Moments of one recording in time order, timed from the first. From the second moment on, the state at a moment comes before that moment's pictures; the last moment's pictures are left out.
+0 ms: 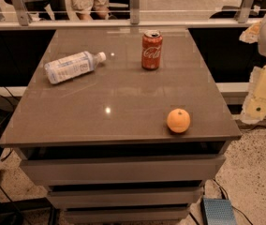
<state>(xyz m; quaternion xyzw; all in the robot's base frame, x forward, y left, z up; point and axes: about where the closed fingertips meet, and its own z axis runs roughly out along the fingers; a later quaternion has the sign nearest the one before) 0.438 -0.216 0.979 -0.60 0.78 -0.04 0.16</state>
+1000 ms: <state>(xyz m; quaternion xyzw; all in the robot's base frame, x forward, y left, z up) 0.487 -0.202 0.983 -0.60 0.75 0.01 0.27</state>
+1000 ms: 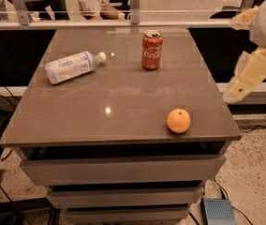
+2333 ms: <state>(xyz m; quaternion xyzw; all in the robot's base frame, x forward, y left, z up) 0.577 -0.162 0.956 -0.58 0.71 0.12 0.37</state>
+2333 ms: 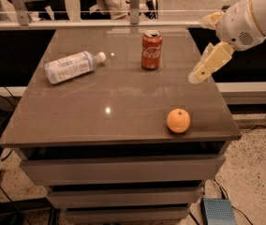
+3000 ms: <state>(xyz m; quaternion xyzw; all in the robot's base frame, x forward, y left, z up) 0.640 -0.139 0.926 -0.54 0.71 0.15 0.42</state>
